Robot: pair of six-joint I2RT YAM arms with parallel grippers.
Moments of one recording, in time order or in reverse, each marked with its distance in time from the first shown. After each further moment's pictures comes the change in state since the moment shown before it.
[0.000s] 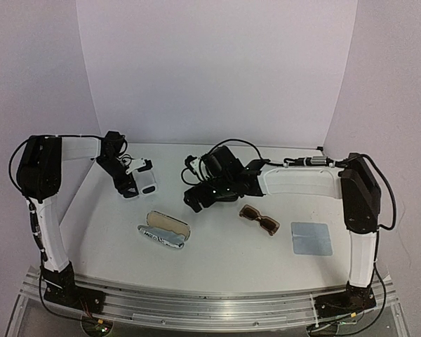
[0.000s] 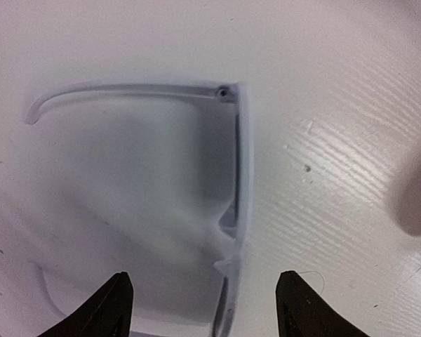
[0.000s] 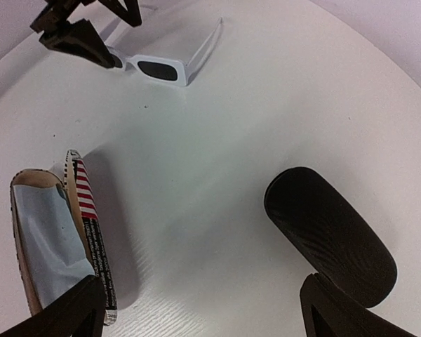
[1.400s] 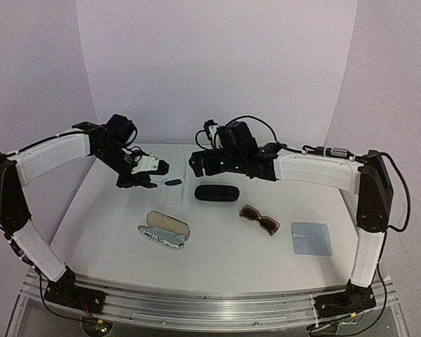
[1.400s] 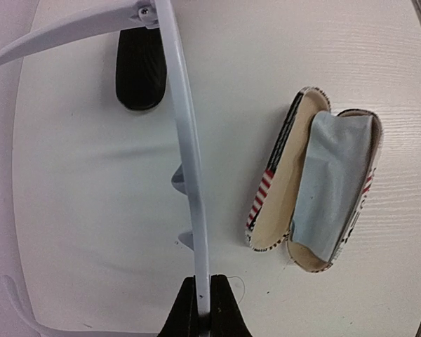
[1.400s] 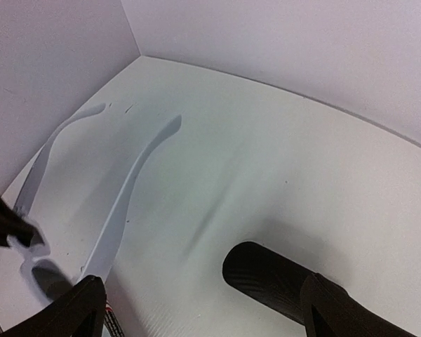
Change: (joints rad) left arm -0.253 -0.392 -0.074 -0.200 0.059 0.249; right arm -0.062 -0.092 0.026 0.110 0.087 0.191
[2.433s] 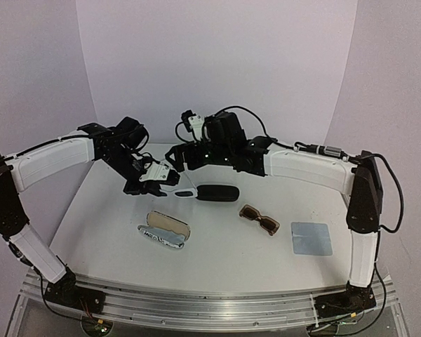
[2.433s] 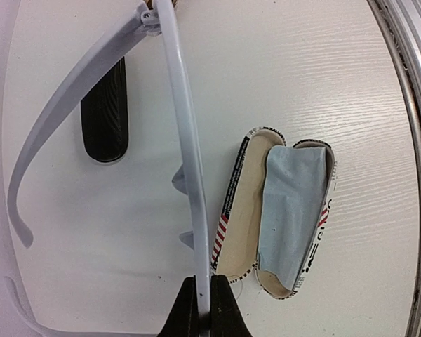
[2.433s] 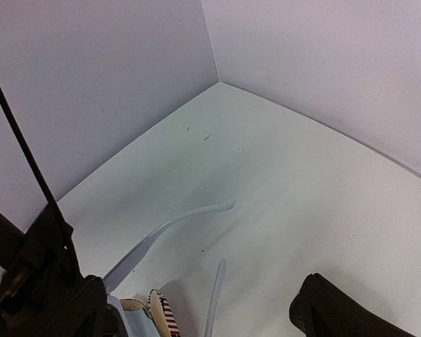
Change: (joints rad) left arm -0.161 -0.039 0.005 -0.041 0.008 -0.003; right arm 0.043 0.063 0.183 0.018 -0.145 -0.047
